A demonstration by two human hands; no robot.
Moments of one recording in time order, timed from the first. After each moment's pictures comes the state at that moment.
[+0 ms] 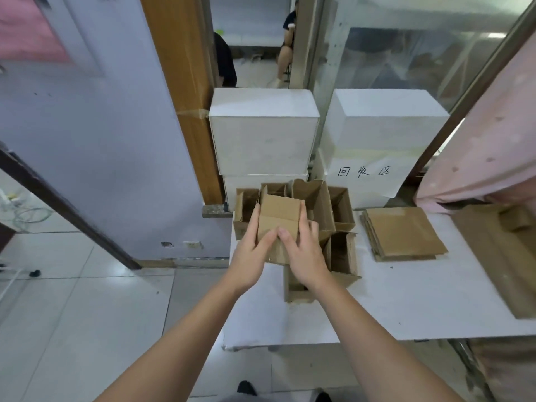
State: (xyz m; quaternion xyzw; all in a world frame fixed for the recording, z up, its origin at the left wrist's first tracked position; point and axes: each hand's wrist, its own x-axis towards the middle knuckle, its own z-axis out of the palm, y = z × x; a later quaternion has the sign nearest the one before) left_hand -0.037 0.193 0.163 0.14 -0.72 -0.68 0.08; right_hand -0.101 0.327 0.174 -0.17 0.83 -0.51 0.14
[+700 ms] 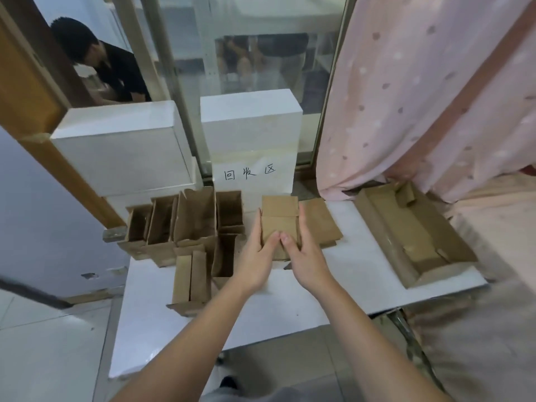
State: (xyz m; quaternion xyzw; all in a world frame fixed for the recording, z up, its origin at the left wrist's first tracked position) left_hand -0.166 0.490 0.170 0.08 -0.72 -0.69 0.04; right_hand -0.194 0.622 0.184 -0.10 0.81 -0.57 0.12
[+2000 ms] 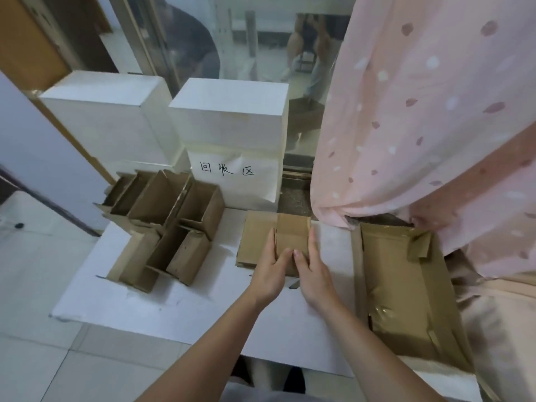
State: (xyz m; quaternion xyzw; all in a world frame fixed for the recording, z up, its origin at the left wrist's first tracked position) left_hand -0.318 0.683 0.108 0.29 -0.65 -0.70 0.06; right_hand -0.386 0.796 0.116 -0.15 0.79 -0.52 0.28
